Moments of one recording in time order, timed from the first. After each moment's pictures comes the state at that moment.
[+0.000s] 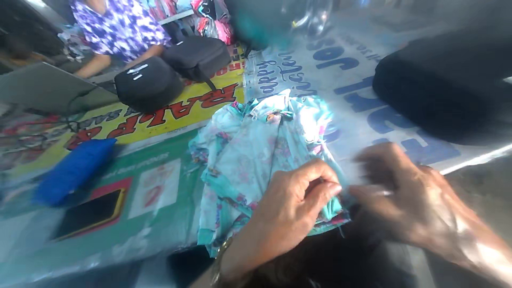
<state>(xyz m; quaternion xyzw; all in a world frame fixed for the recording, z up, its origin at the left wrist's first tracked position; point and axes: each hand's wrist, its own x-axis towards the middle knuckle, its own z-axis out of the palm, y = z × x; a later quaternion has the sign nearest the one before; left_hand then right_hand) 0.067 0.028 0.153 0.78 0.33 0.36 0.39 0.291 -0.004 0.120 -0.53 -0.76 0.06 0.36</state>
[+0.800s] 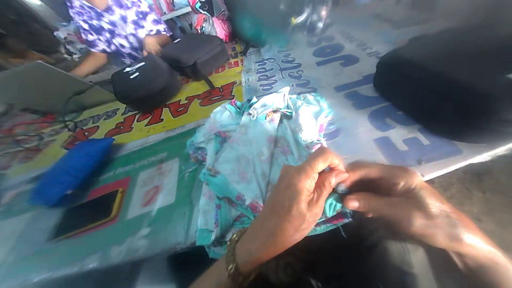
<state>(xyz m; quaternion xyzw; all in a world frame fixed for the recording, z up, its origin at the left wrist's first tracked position) 0.079 0.038 0.137 0.80 0.30 0.40 0.34 0.287 0.009 0.109 -0.30 -0.66 0.50 0.47</state>
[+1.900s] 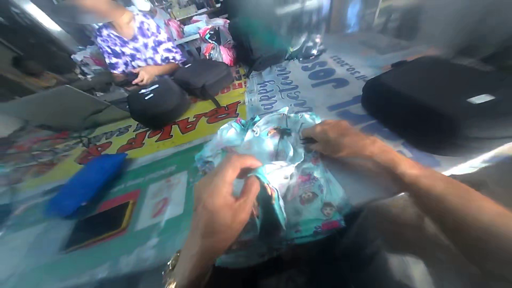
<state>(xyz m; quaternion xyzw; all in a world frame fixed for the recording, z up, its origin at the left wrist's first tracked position) -0.006 0.042 0.171 0.80 0.38 0.45 0.05 0.269 0.151 0.147 -0.50 -0.85 0.12 0.08</state>
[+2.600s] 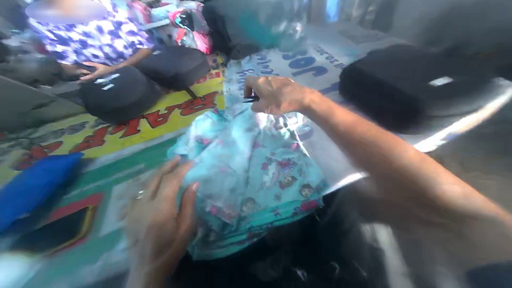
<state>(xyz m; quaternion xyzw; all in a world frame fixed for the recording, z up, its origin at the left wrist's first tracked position) -0.065 0.018 0.135 0.78 0.54 0.29 -0.10 0.210 0.193 0.208 -0.47 -0.86 0.16 0.13</state>
